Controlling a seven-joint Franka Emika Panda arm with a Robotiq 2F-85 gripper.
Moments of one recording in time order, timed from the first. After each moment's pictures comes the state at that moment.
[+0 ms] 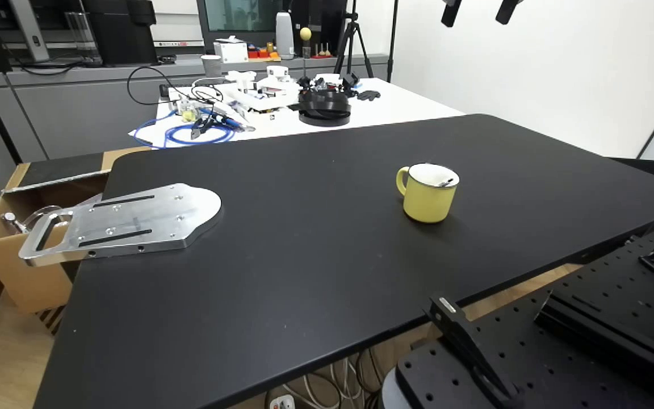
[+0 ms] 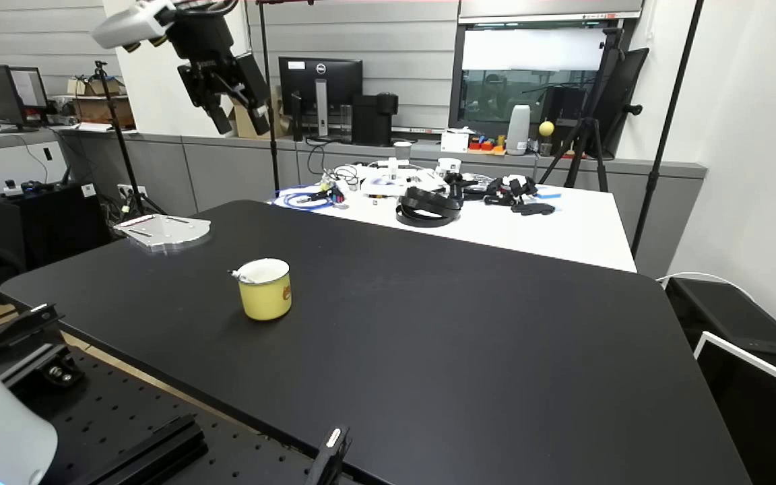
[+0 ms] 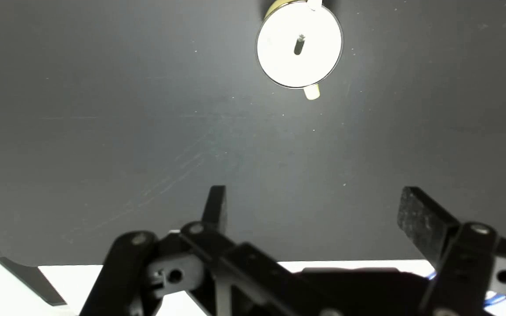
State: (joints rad) arm -0.06 -0.53 0.19 -2.78 -0.07 2.55 0.32
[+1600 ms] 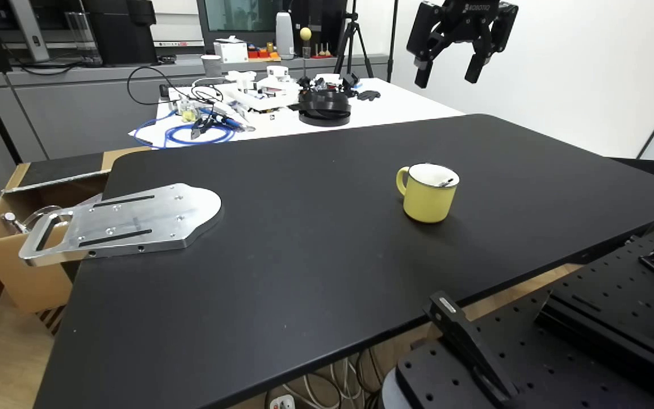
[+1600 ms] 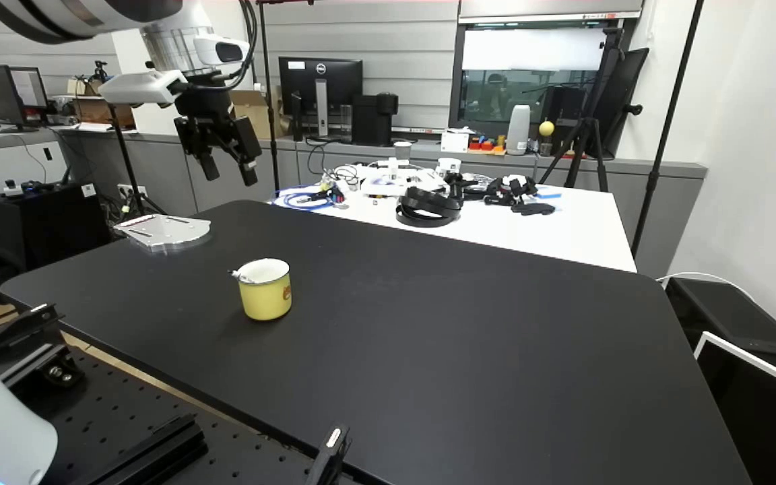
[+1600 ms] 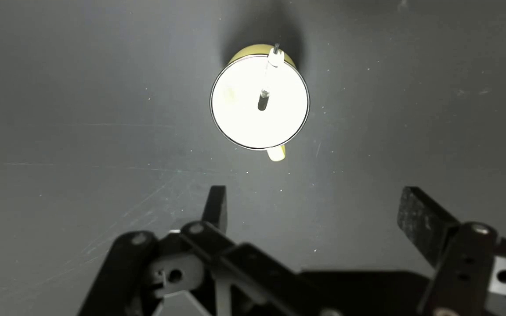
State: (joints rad) arm -0.01 -0.31 0.21 -2.78 -0.04 2.66 0.31
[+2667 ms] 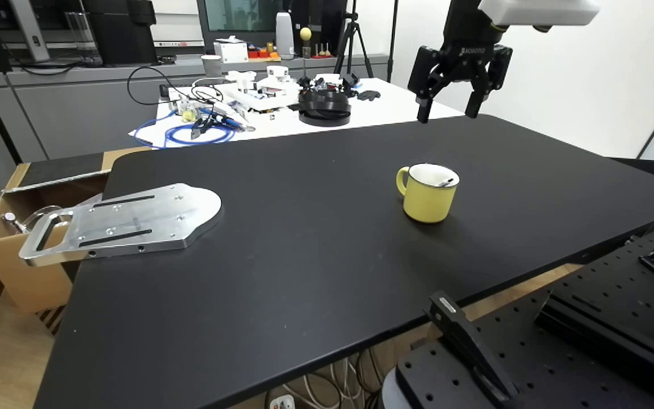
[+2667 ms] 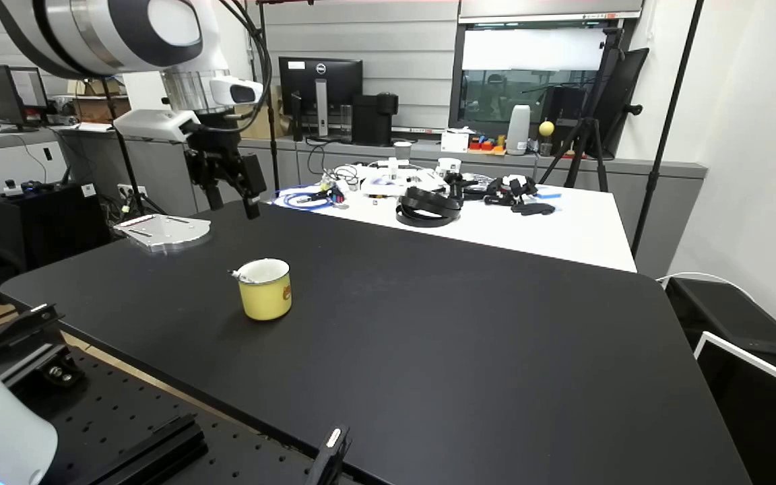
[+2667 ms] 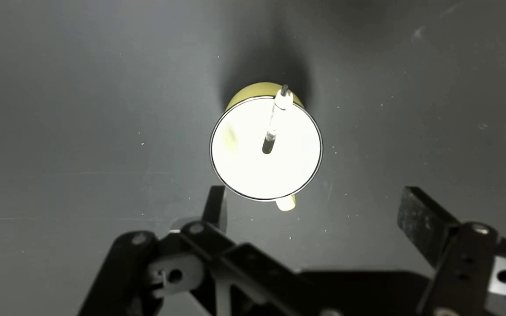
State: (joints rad) arm -0.01 -0.15 0.17 -2.79 -0.04 2.74 0.31
